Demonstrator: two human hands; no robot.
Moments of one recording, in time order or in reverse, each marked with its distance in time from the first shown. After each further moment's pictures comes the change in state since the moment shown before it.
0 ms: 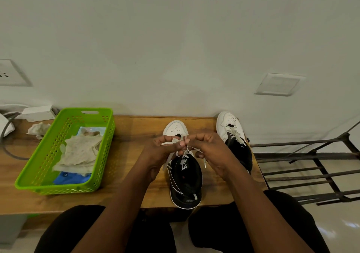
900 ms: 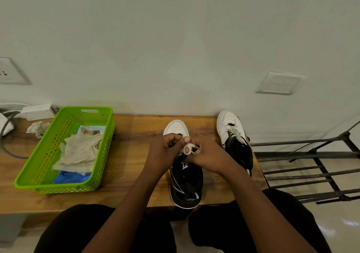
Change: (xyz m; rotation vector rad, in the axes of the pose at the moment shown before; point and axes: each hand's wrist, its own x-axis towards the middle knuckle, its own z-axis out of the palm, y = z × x) left_hand 0.005 -0.014 0.012 0.598 0.137 0.470; right_hand -0.004 -0.002 0.001 -0.613 -0.131 -0.064
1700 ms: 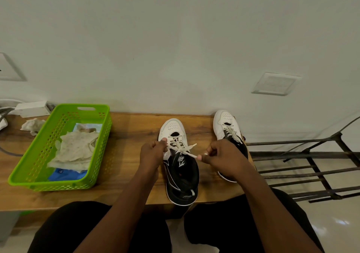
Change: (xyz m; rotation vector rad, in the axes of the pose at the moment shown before) left_hand -0.001 -0.014 0.004 -0.320 0.271 -0.569; right_hand -0.035 0.013 -0.023 -0.150 0.186 0.192
